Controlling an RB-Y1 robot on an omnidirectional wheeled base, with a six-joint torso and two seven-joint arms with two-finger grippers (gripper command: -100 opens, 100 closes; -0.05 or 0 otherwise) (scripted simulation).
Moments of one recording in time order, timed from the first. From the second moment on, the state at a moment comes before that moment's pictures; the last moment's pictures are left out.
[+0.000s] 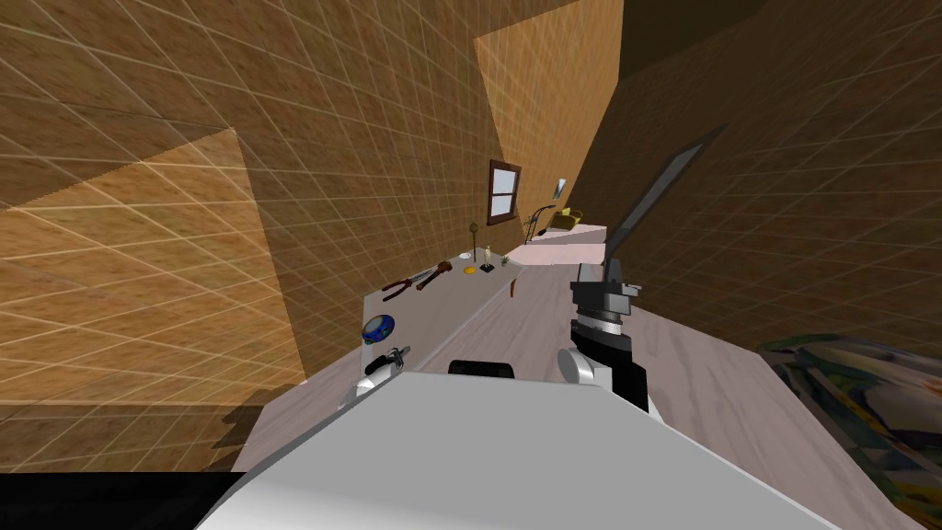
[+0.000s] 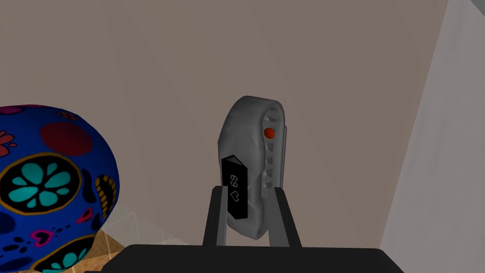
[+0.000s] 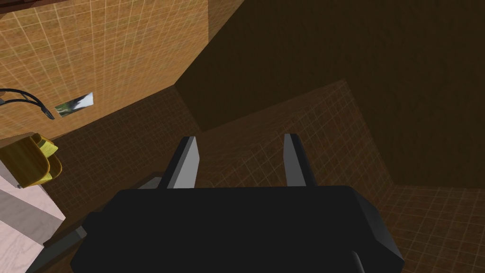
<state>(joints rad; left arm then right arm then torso) 0.17 0.27 0.32 -0.92 0.30 0.28 0.23 0.51 0.03 -0.03 -2.30 -0.10 -0.54 -0.01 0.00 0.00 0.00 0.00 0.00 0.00</state>
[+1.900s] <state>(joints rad) 0.25 0.46 0.39 -1.07 0.41 0.51 0.39 0.51 0.03 -0.03 -2.30 -0.10 -0.54 -0.01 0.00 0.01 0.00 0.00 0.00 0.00</state>
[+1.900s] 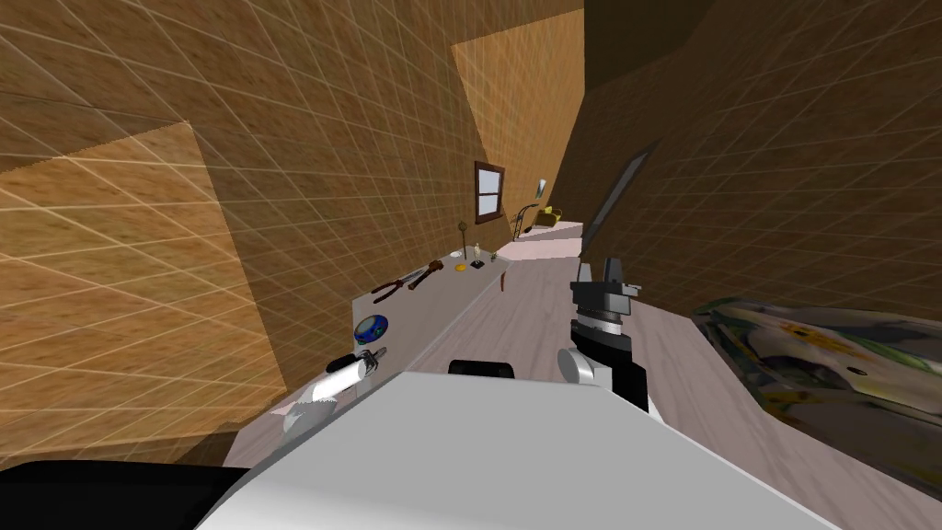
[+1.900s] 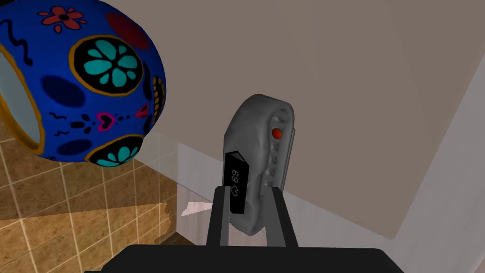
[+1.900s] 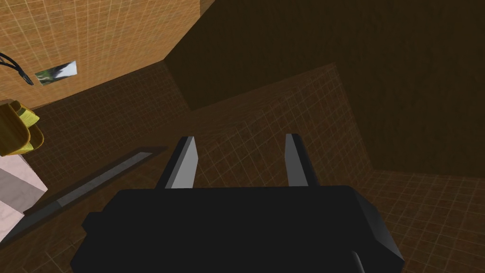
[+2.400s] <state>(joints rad) 0.25 0.55 0.43 -1.11 0.45 0.61 0.47 0.51 0.03 -0.03 -2.30 -0.10 -0.54 -0.01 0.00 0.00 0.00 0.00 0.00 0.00</state>
